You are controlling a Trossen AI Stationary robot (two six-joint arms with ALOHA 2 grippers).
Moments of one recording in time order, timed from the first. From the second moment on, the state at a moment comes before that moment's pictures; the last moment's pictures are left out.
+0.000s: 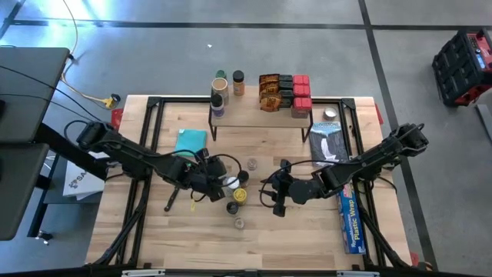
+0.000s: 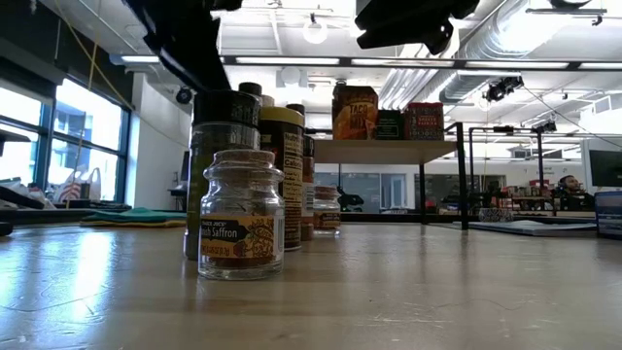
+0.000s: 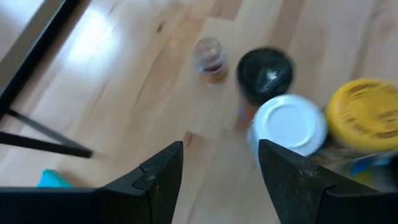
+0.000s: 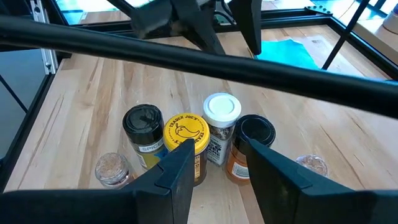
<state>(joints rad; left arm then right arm) -0.35 1.49 1.10 -0.71 -0.59 -0.54 0.43 1.50 0.99 -0.08 0.51 0.31</state>
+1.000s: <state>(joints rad) -0.23 1.51 1.06 -0.58 -0.30 -0.24 0.43 1.50 0.99 -0.08 0.52 0.31</state>
